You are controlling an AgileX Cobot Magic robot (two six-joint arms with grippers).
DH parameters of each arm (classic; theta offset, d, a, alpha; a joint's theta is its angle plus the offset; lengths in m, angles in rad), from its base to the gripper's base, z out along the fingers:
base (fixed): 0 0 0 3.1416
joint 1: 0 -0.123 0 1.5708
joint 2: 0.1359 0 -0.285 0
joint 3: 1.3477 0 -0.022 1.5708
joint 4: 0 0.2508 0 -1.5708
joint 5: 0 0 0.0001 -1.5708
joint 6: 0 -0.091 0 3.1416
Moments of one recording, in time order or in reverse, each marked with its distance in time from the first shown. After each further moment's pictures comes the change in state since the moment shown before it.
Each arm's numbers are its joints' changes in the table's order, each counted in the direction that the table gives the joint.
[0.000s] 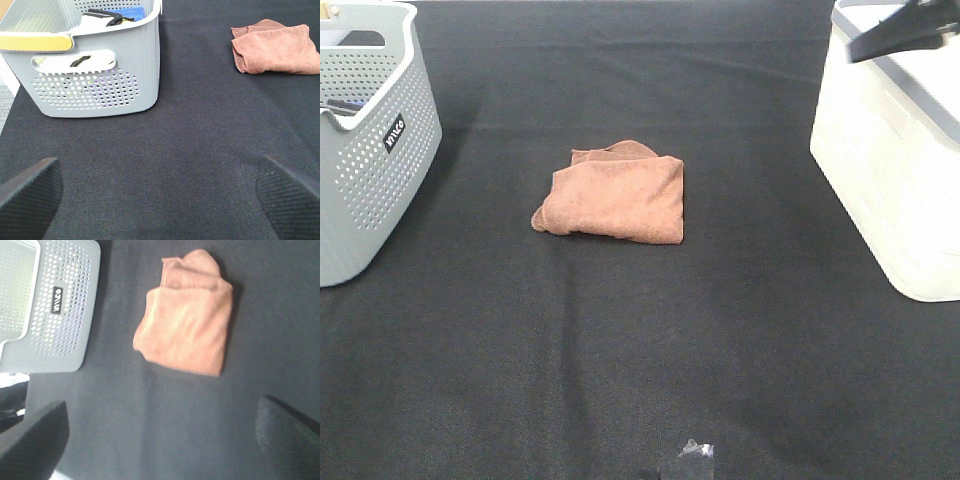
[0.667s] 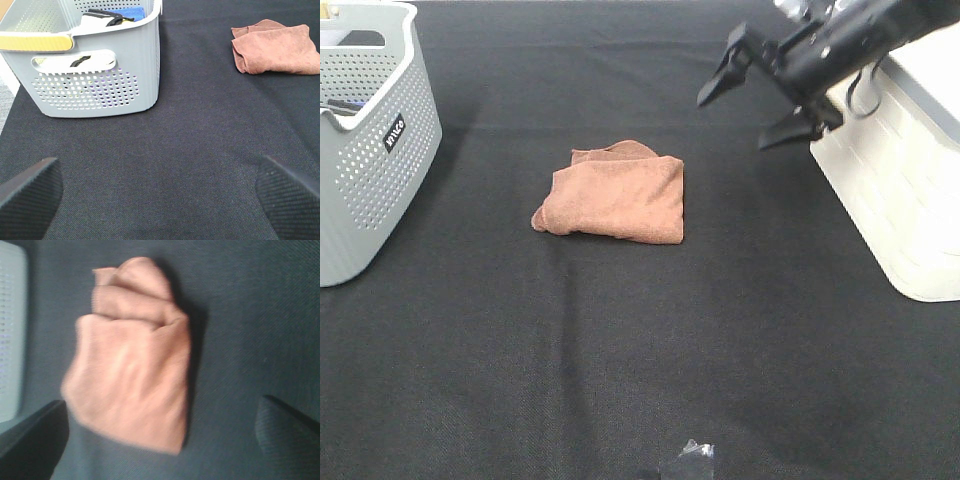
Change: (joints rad) left arm 0.000 0.000 0.000 0.000 0.000 0.000; right arm -0.107 0.425 -0.112 0.016 -0.261 0.026
